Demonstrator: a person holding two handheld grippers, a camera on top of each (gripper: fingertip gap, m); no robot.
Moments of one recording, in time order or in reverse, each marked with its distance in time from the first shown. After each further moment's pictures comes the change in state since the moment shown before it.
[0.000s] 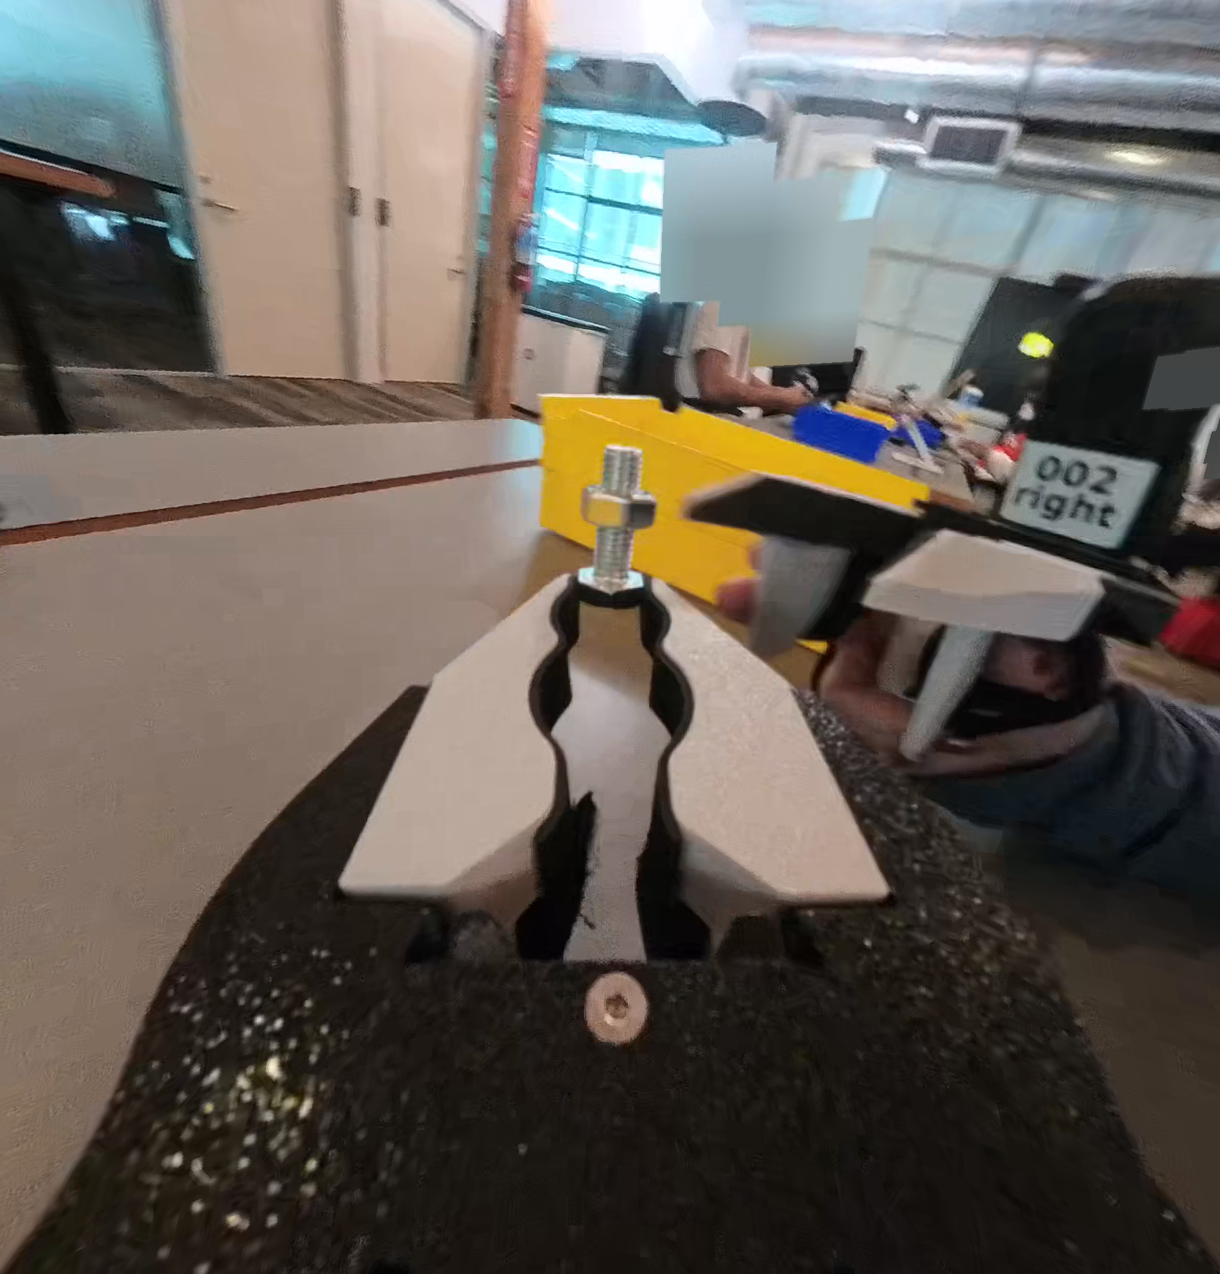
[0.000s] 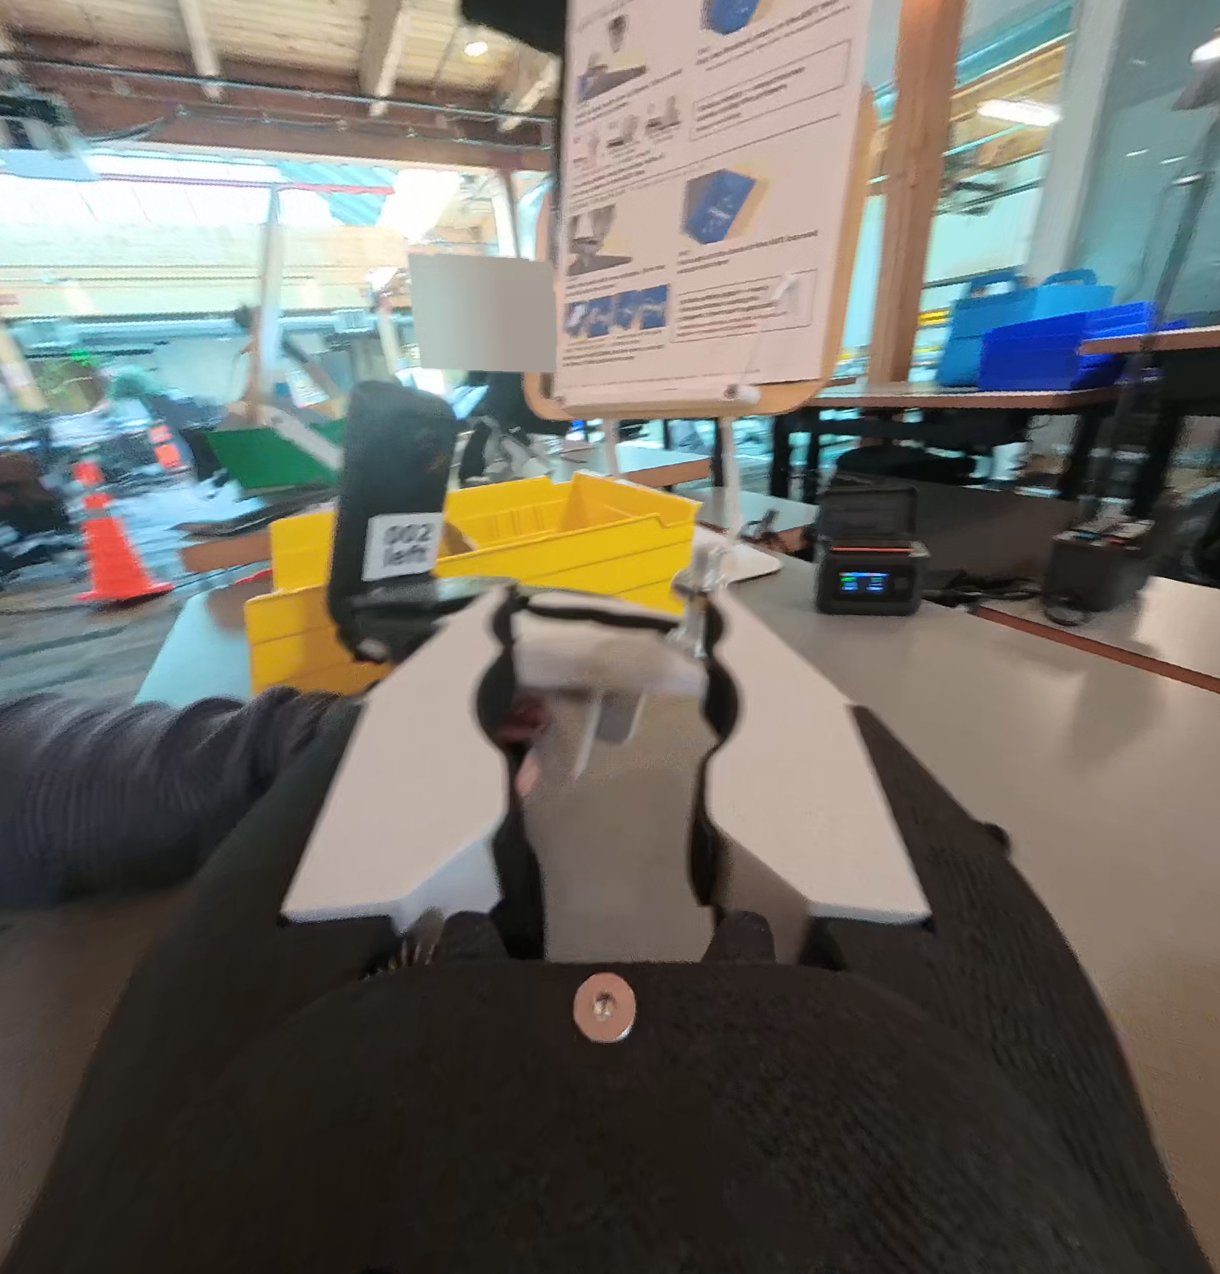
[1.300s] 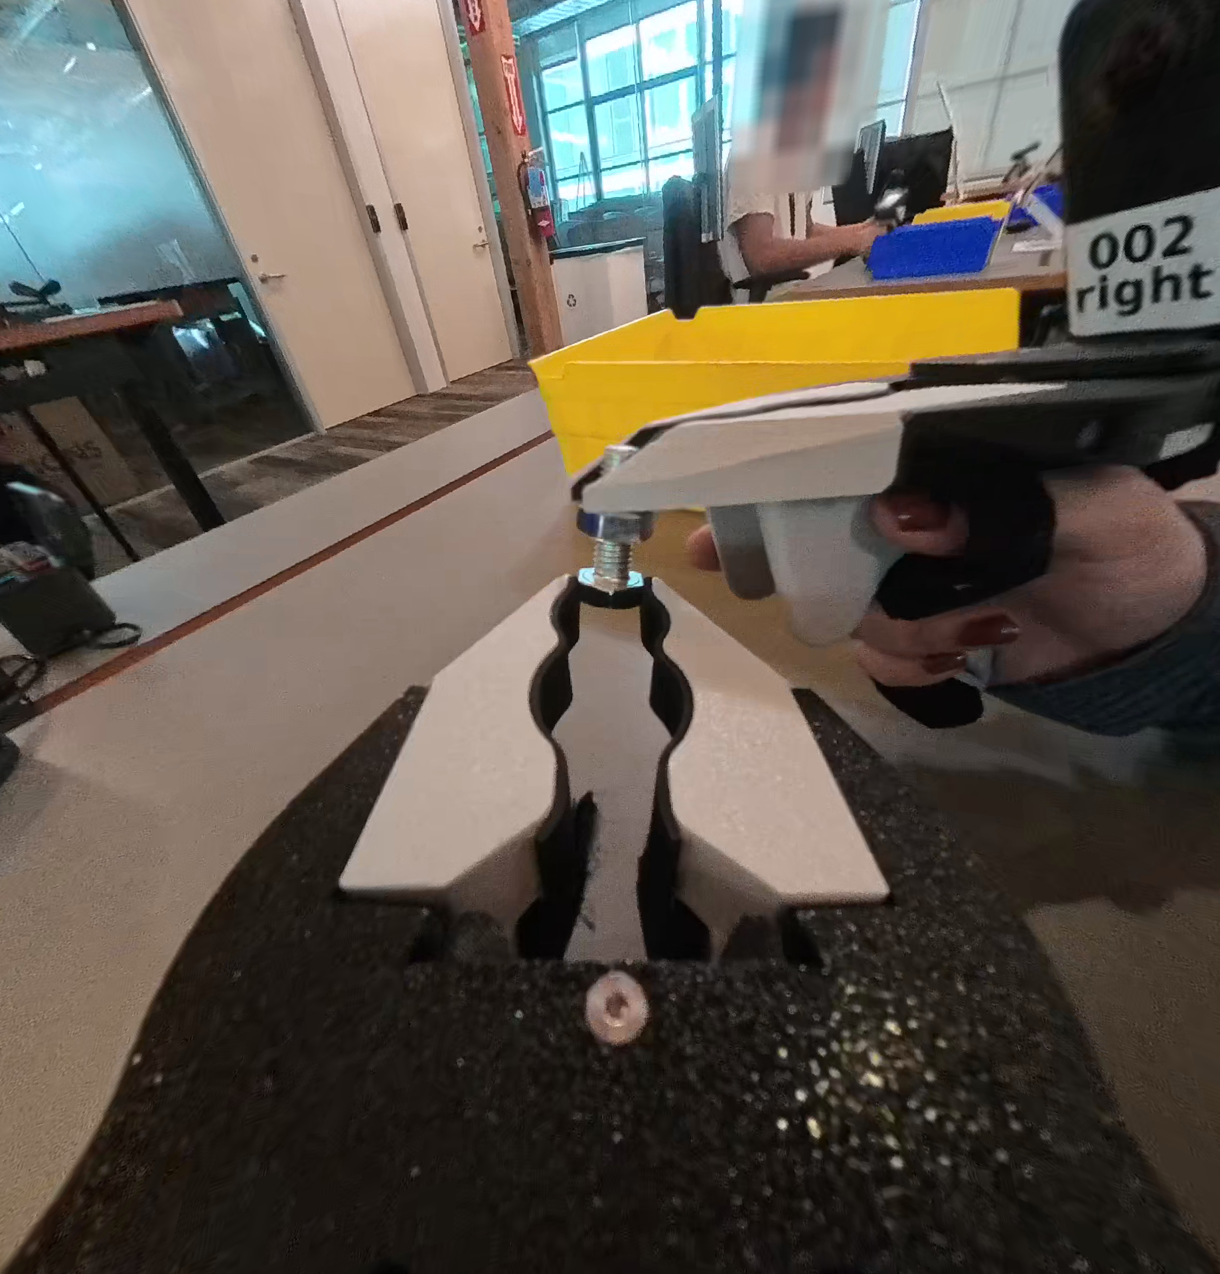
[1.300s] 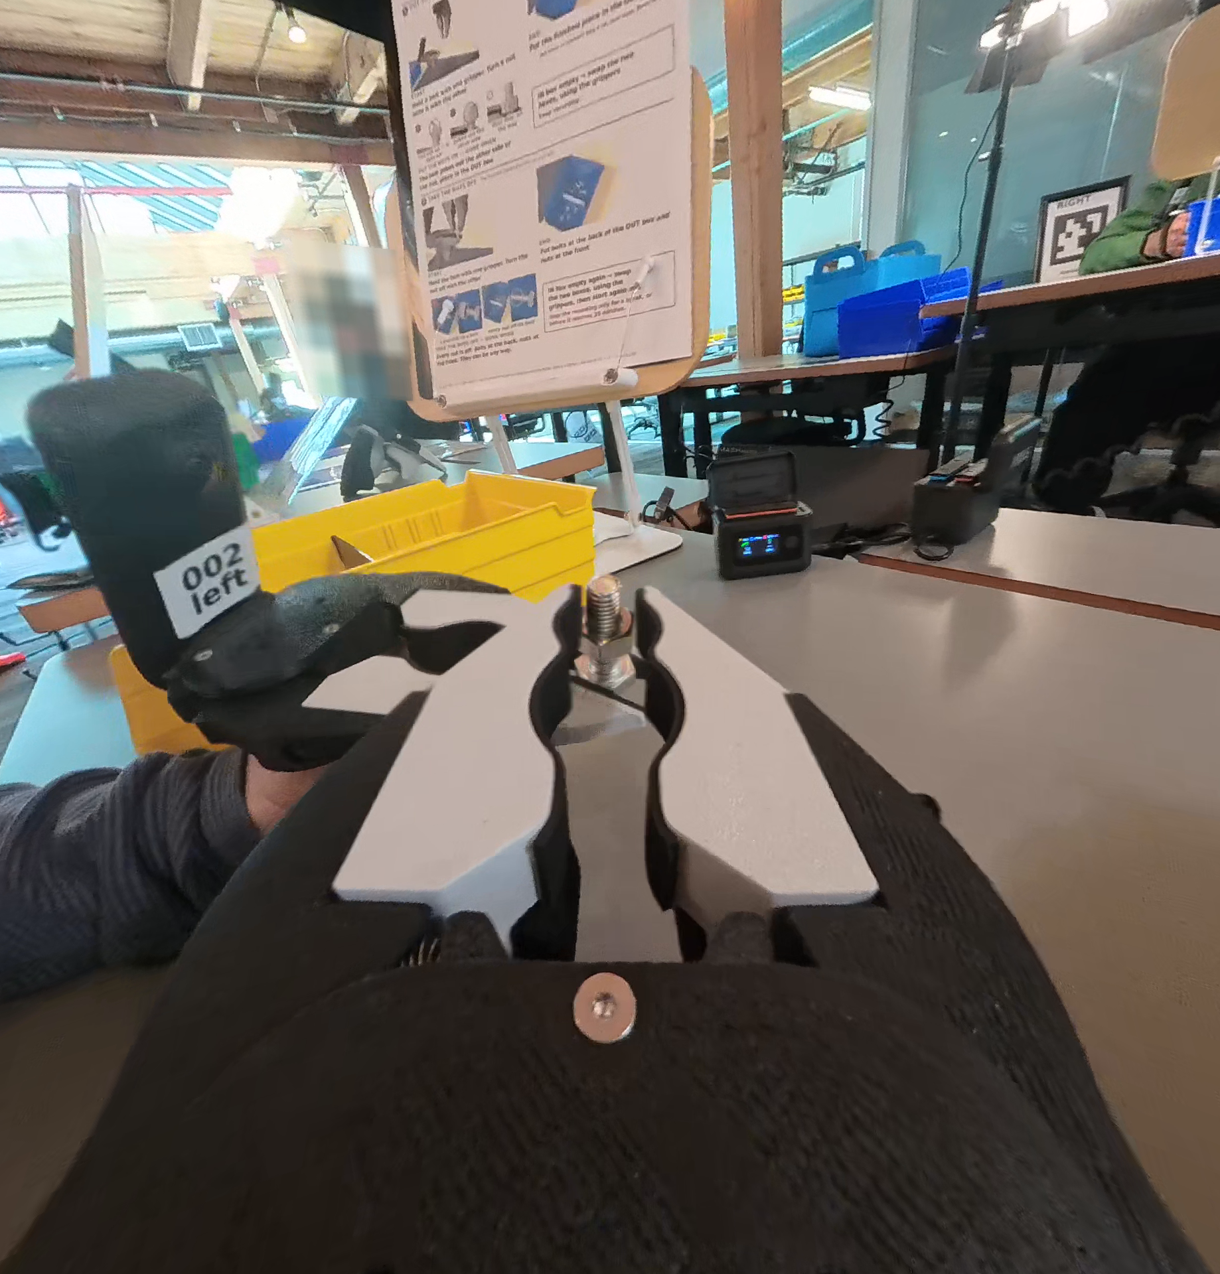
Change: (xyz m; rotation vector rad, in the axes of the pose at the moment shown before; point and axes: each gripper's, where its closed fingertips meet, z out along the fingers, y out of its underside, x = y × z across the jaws) left arm 0.016 0.015 0.007 -0.112 -0.059 0.359; right arm 0.030 0.005 -0.007 -0.008 0.205 0.048
